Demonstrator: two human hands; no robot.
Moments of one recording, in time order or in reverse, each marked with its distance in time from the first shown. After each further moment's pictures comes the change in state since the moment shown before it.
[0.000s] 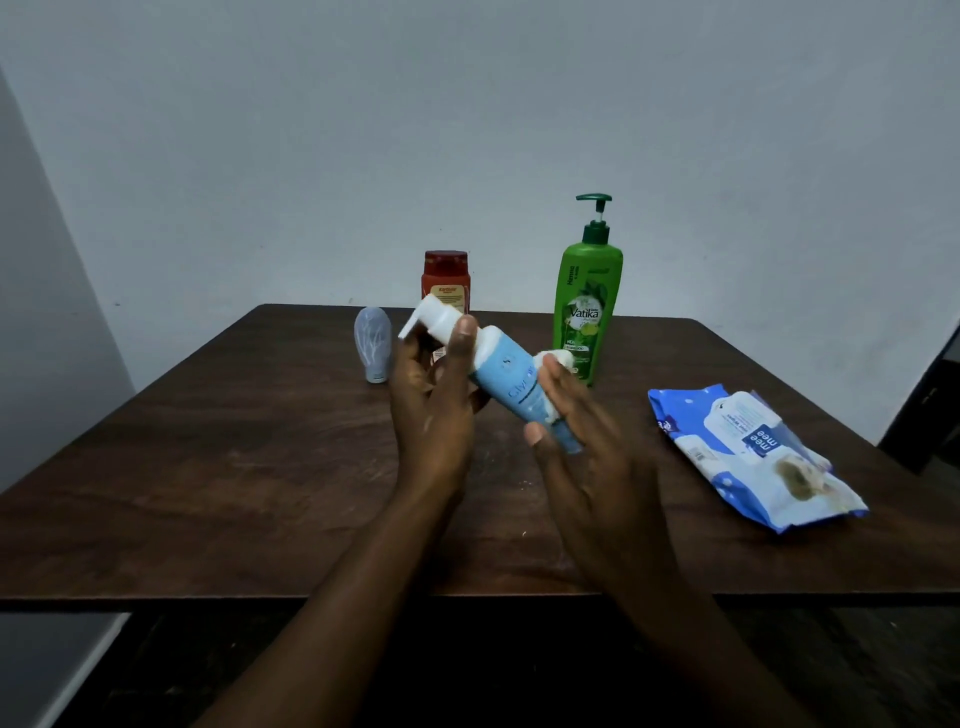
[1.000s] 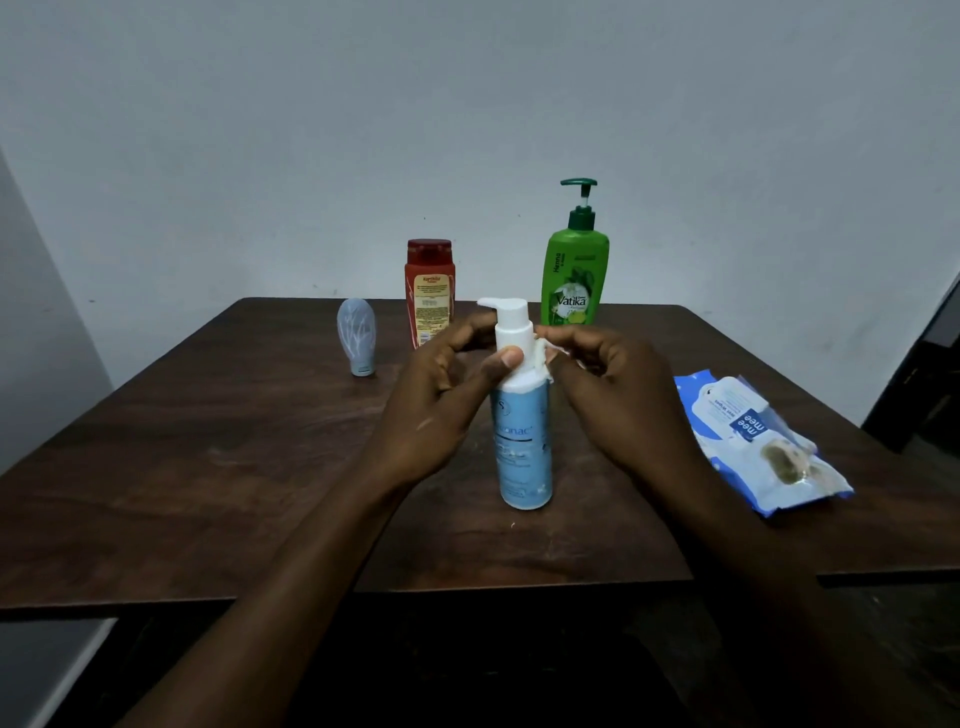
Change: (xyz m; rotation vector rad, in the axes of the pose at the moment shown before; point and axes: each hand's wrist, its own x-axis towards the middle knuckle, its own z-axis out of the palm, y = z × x) left_hand 0.012 0.009 -0.017 0.414 -0.585 0.112; right_hand 0.061 -0.001 -0.027 0.071 -0.124 0.323
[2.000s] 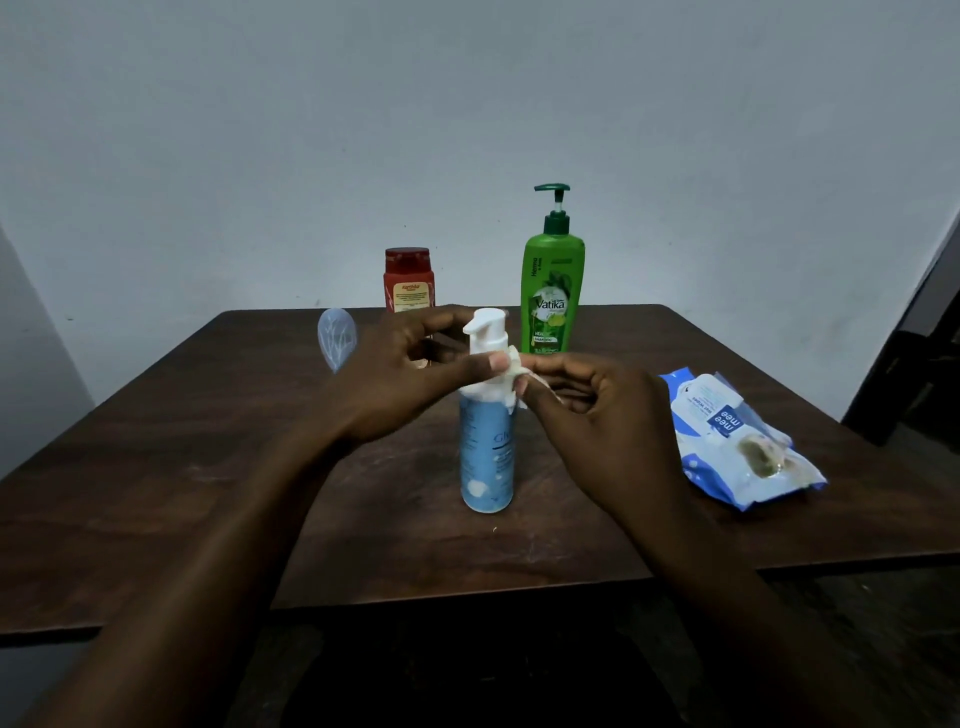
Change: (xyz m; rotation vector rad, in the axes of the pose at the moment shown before) left_hand 0.023 0.021 -0.026 0.218 -0.187 -0.129; right_hand -0.025 0.003 -0.004 0.050 0.101 -0.072
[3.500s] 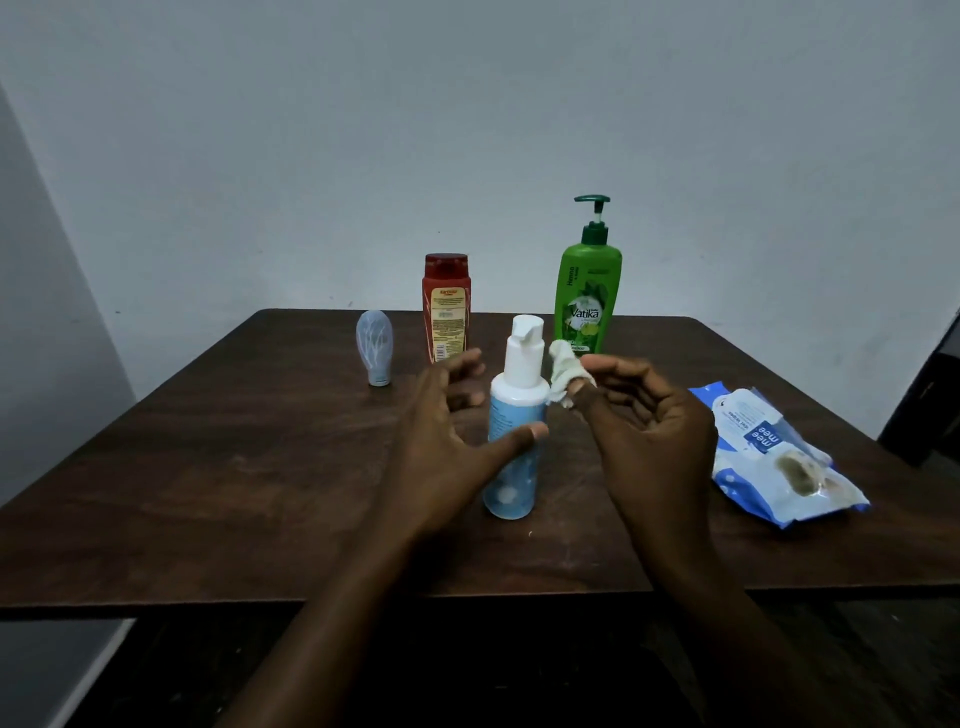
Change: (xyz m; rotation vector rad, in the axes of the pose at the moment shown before) left_hand -0.047 -0.031 0.040 -0.024 0.330 -0.121; right_hand -0.009 0.002 0.017 0.326 0.242 0.092
